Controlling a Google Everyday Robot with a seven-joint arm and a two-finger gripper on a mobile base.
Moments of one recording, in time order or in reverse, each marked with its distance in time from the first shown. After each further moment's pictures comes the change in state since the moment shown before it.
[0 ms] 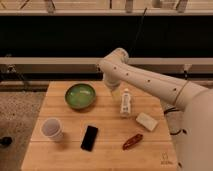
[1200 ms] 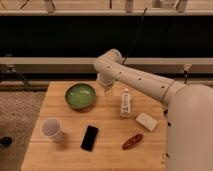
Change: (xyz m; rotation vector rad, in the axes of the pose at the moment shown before) arm -0.024 -0.023 0.028 -0.017 -0.067 -0.030
